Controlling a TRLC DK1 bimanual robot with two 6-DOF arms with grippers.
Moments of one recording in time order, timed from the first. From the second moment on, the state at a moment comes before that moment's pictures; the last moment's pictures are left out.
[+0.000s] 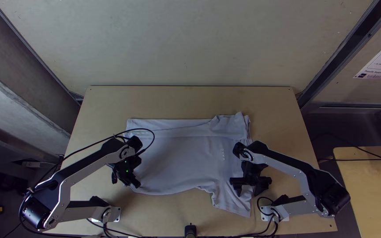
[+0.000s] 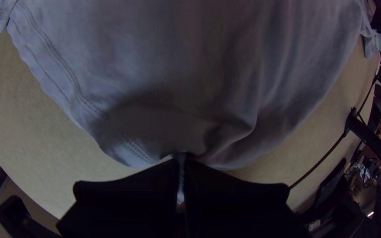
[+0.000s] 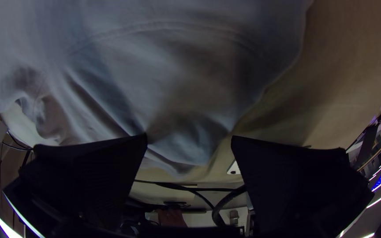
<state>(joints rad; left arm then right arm) -0.44 1.36 0.82 -1.19 0.02 0.18 0.61 1.54 0.75 -1.21 -0.29 0.49</state>
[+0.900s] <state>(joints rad) -0.25 1.28 0.93 -1.21 0.02 0.22 0.44 1.33 0.85 -1.28 -0.19 0.47</state>
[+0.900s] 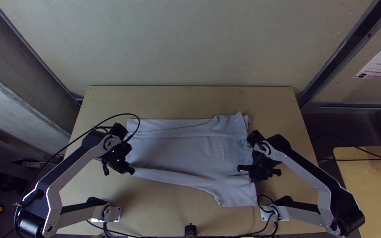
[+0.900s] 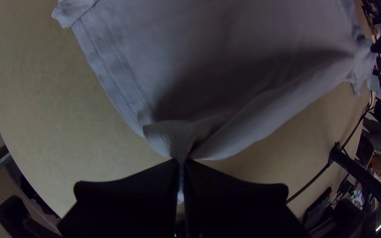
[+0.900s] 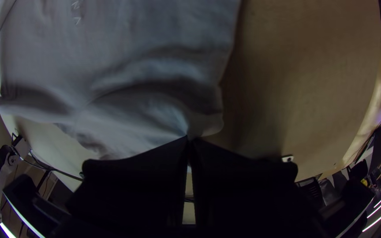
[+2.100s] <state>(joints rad) -0.05 1.72 1.52 -1.18 0.03 0.38 0.21 1.88 1.64 -1.27 -0.12 0.41</state>
